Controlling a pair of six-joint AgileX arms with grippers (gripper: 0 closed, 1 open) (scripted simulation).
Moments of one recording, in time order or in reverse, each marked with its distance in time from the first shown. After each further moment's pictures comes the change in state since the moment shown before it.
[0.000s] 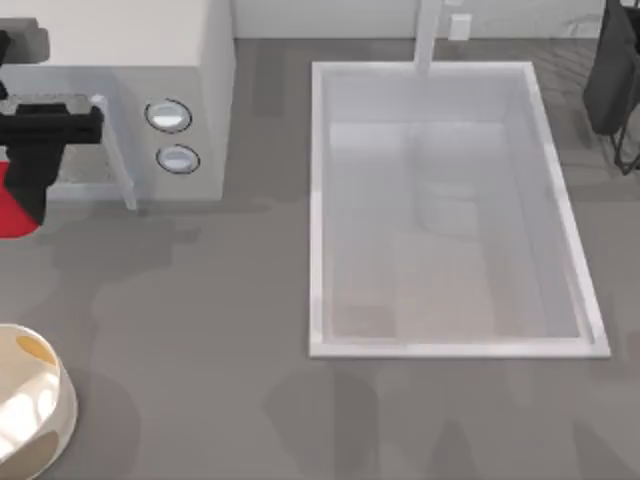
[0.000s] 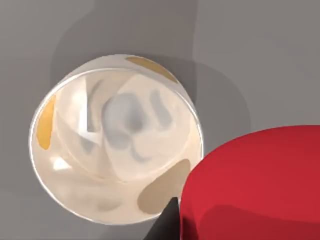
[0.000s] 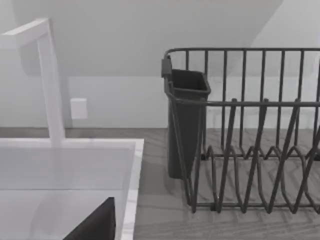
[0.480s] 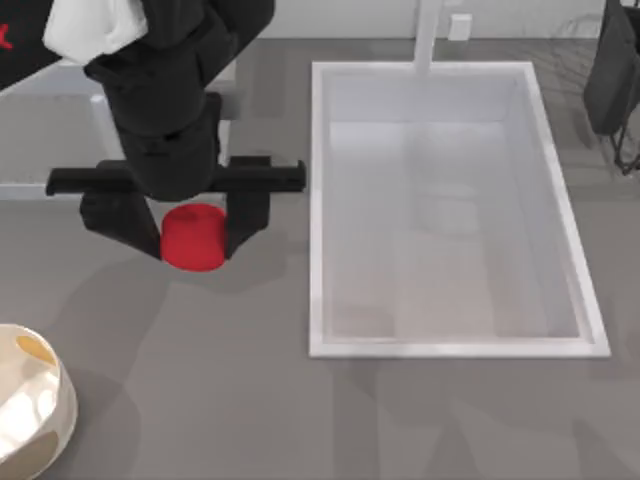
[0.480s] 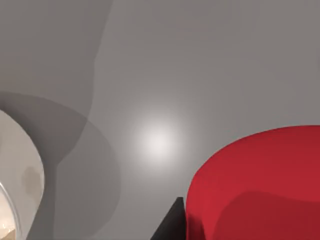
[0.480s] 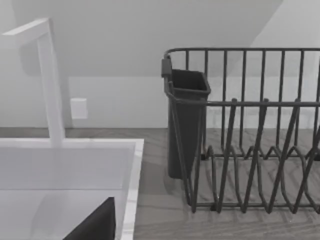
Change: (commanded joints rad) left arm -0.344 0.208 -0.027 0.204 -0.006 -0.328; right arm 0.000 0.000 0.000 0.000 0.000 0.000
